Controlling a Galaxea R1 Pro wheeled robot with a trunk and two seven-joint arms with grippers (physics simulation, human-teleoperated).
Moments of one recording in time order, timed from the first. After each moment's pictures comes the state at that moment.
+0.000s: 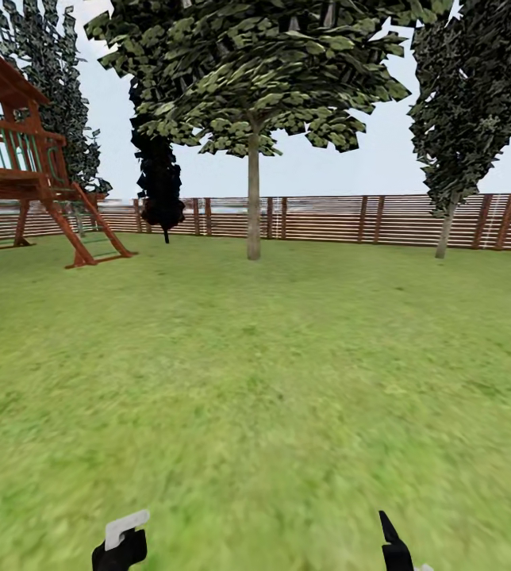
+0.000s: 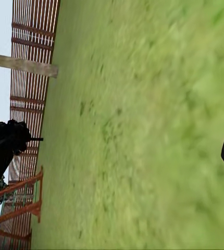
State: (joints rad) left arm -0.47 0.06 -0.83 -0.02 1.13 -0.49 -0.03; right arm -0.35 -0.01 -1.20 -0.10 -0.34 -0.15 0.84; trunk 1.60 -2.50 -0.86
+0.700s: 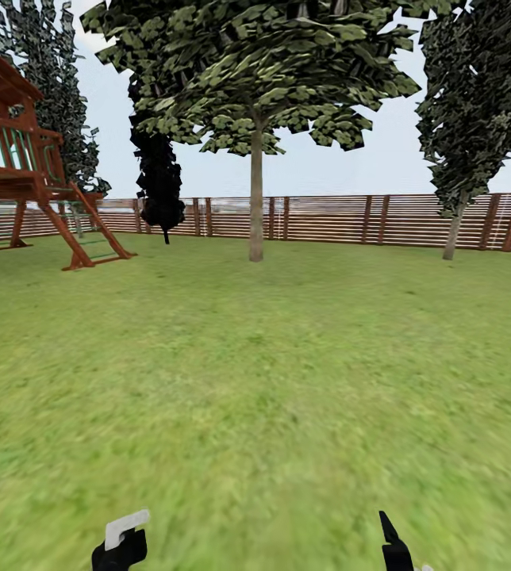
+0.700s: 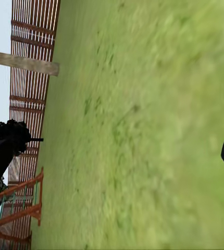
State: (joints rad) left arm -0.47 0.06 -0.83 -0.02 1.13 -0.49 -0.03; right arm -0.35 -0.01 -1.20 -0.10 -0.34 -0.15 0.84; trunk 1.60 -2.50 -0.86
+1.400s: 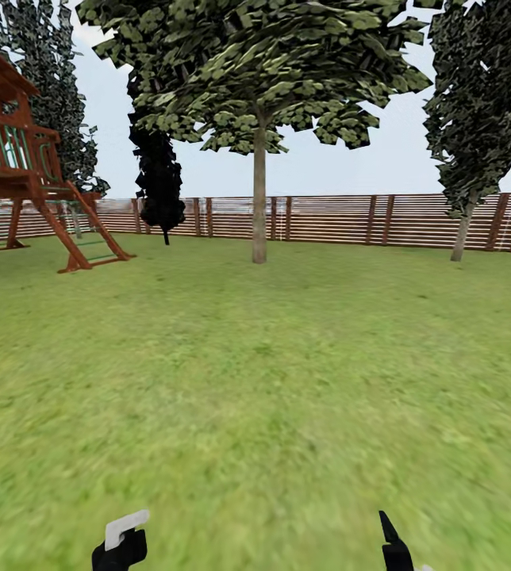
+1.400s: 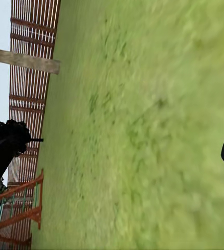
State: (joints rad) left arm -0.47 0.06 -0.83 -0.02 1.13 -0.49 -0.03; right arm -0.35 -0.01 -1.20 -0.10 -0.34 -0.15 0.84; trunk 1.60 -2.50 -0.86
